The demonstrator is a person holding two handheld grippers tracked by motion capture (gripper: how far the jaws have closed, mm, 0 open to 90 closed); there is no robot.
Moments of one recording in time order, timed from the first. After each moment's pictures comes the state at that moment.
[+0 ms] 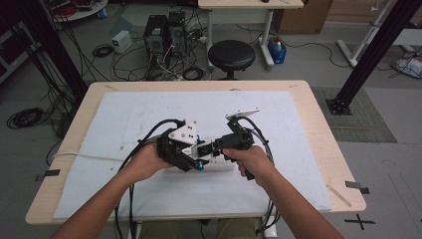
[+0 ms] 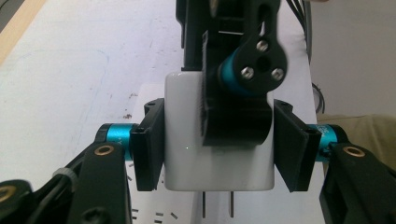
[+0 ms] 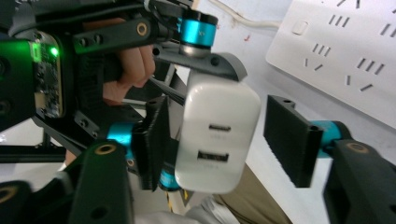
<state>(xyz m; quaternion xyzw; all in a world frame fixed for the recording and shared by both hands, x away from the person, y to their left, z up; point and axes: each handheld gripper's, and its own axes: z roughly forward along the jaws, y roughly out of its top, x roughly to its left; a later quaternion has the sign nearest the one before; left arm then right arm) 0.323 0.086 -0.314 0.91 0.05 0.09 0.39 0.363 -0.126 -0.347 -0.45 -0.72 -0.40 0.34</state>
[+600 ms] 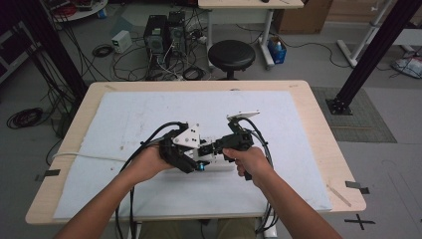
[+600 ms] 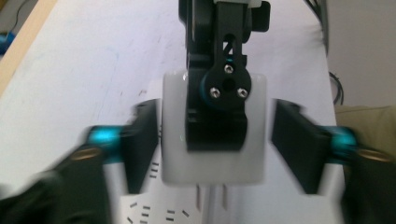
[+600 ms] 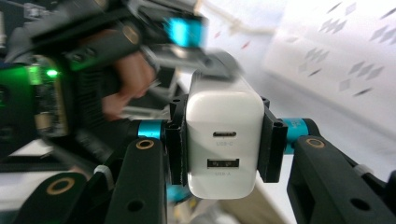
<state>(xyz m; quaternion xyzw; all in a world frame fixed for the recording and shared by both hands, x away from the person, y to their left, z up) 0.321 0.080 -0.318 0.92 0.05 0.12 0.37 0.366 -0.128 -0.356 -0.46 -0.71 -0.42 0.34</state>
